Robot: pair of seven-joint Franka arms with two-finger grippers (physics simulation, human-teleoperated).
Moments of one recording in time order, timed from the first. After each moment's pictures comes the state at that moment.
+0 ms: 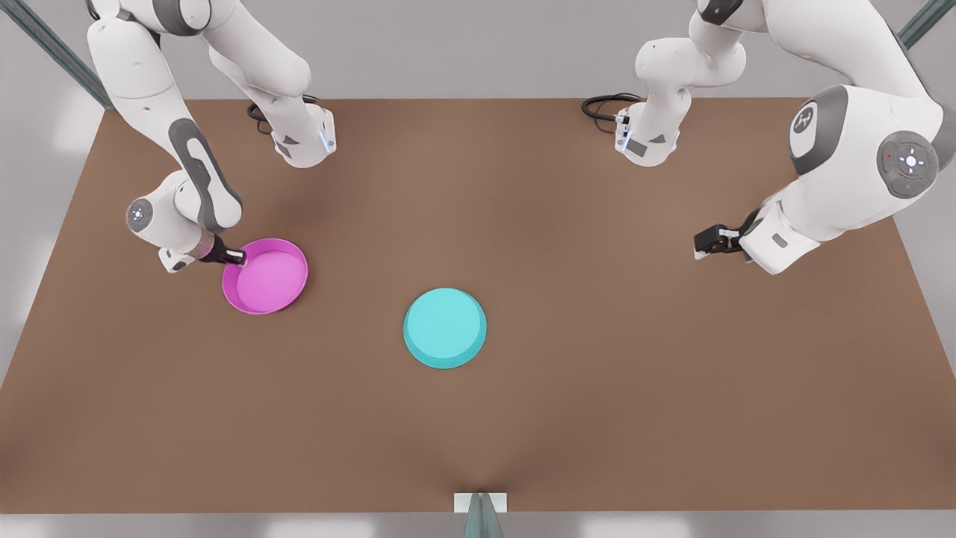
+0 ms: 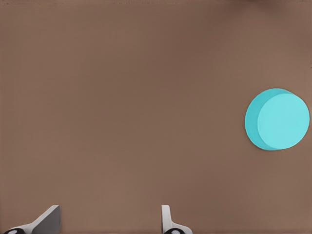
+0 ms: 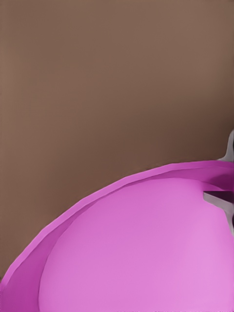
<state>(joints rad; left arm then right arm) -0.03 0.22 -0.11 -1.28 -0.09 1.39 -0.11 -0.43 0.22 0.11 -2.56 0.19 2.63 -0.37</state>
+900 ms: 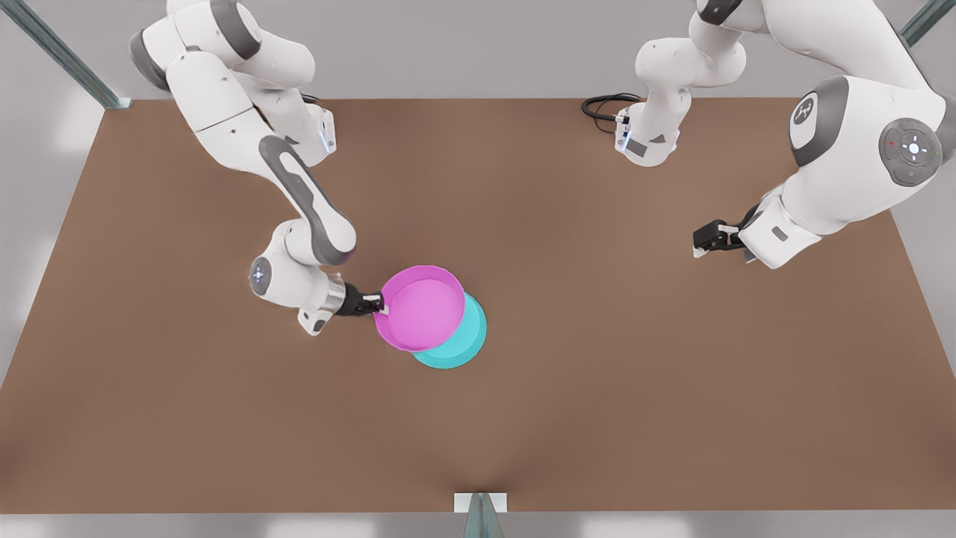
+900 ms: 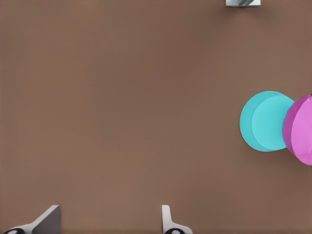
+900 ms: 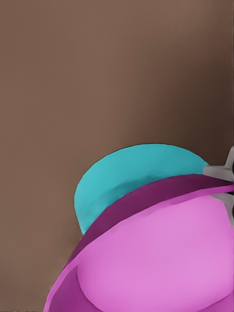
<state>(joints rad) -0.03 0.22 -0.13 -1.25 -0.09 1.39 -0.10 0.01 0.47 0.40 -2.00 0.60 2.46 -0.18</state>
